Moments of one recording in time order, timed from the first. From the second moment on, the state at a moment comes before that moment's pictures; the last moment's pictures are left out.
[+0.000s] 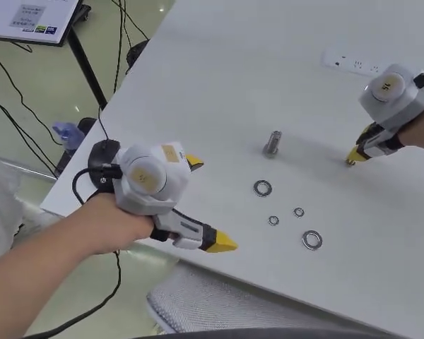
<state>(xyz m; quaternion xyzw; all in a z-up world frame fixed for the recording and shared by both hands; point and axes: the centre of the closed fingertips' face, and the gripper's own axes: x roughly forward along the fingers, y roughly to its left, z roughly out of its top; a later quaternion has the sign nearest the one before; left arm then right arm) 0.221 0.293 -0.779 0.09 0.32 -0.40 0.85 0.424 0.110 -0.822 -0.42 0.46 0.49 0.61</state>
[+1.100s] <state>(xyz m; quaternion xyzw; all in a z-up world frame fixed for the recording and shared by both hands) 0.219 0.289 -0.766 0.11 0.30 -0.42 0.85 0.342 0.147 -0.809 -0.42 0.42 0.55 0.59</state>
